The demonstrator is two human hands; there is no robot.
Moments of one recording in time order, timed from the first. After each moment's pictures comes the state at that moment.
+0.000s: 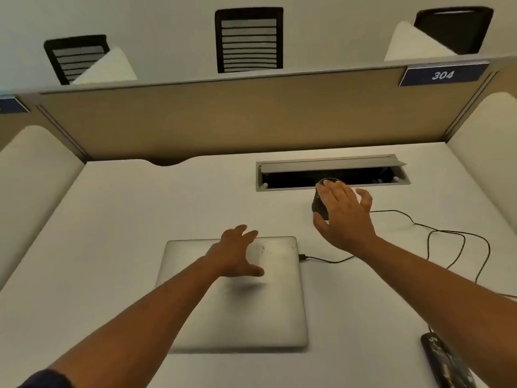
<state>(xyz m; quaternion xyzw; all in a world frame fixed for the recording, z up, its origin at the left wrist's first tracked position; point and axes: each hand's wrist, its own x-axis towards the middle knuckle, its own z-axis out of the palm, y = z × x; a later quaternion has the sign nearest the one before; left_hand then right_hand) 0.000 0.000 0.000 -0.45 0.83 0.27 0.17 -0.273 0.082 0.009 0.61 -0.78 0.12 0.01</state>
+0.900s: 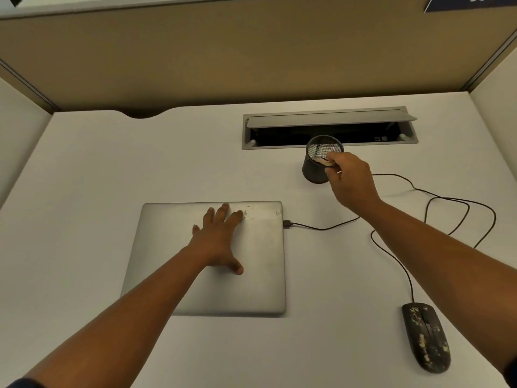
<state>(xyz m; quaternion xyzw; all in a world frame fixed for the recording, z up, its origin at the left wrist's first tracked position) -0.011 0.024 -0.038 -0.49 0.80 0.23 0.26 -0.337 0.063 -0.043 0.56 -0.77 0.30 -0.11</state>
